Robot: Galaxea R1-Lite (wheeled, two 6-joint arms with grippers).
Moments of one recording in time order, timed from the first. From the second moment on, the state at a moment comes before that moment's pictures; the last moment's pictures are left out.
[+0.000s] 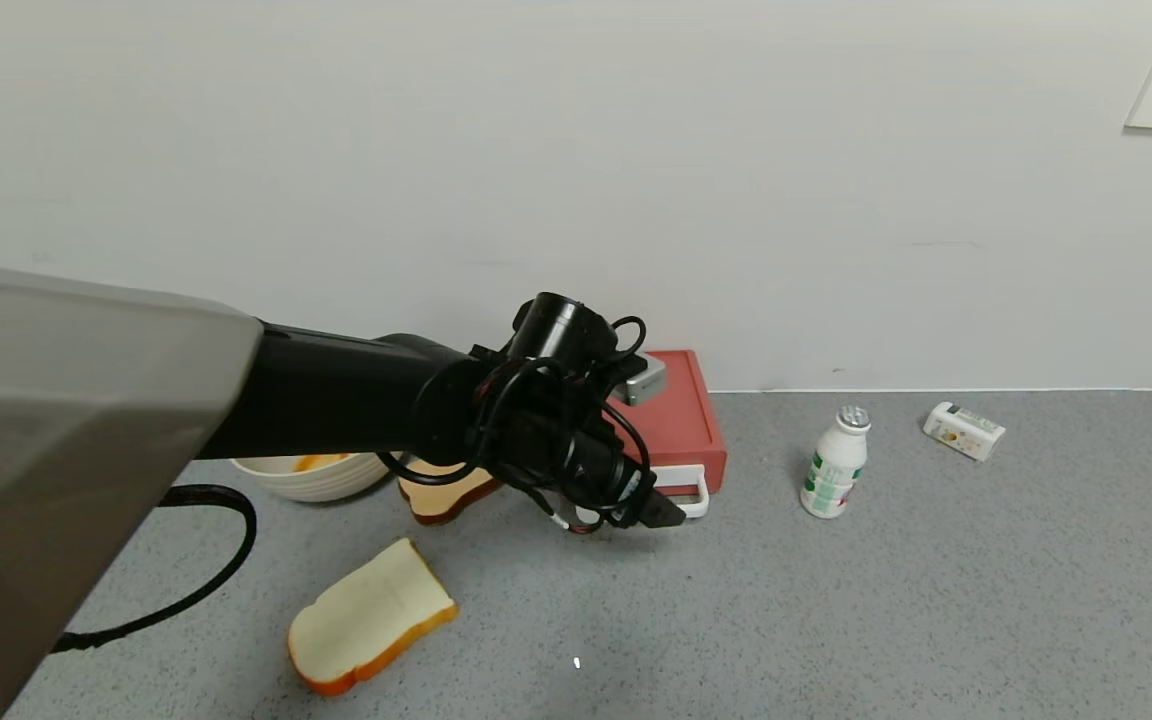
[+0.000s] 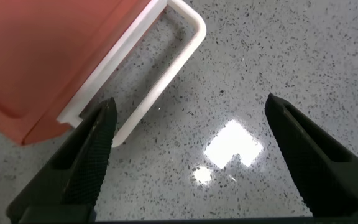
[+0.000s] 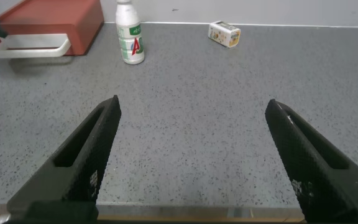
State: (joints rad) left arm -0.61 2.15 -1.60 0.25 -0.18 0.14; right arm 0.00 0.00 0.00 0.00 0.00 0.02
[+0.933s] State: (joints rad) left arm -0.62 2.29 -1.67 0.24 -0.18 0.16; right arm 0.00 0.00 0.00 0.00 0.00 0.02
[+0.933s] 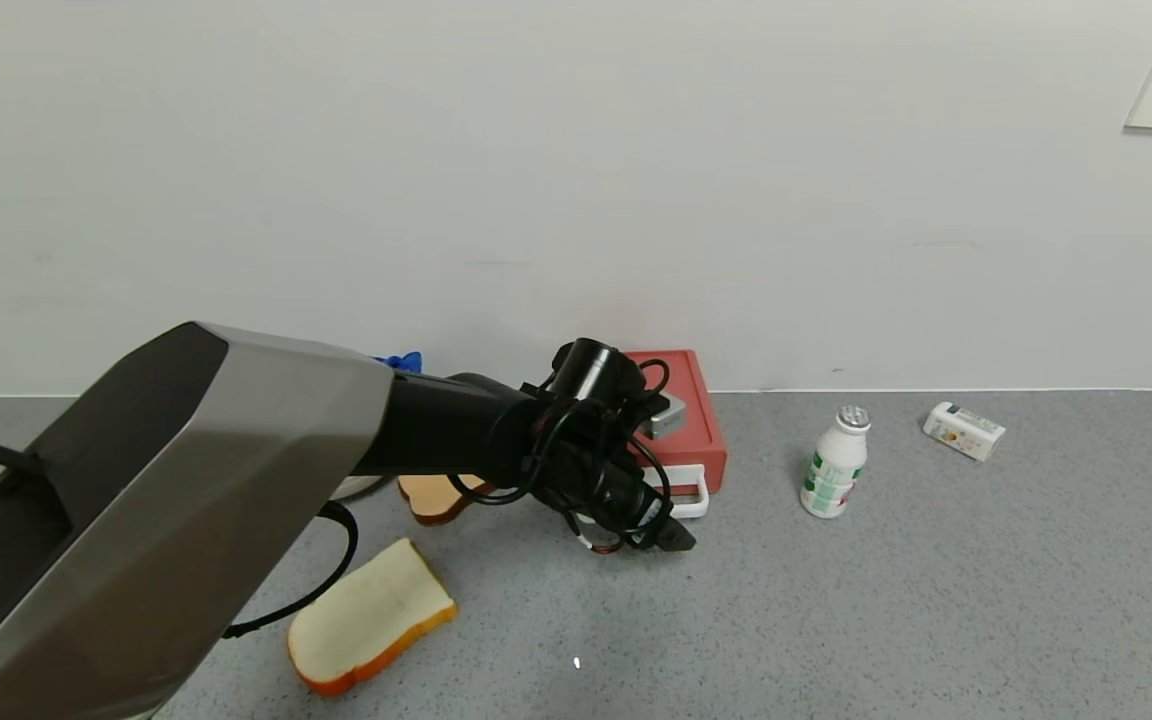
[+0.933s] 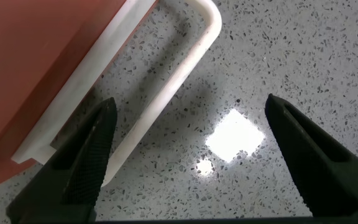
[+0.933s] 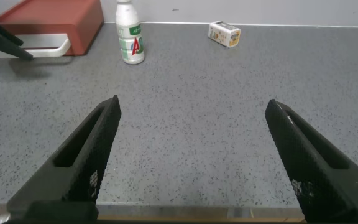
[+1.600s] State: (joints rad) left arm -0.62 2.33 -1.70 0.24 -0.13 0.18; right arm 0.00 0.00 0.00 0.00 0.00 0.02
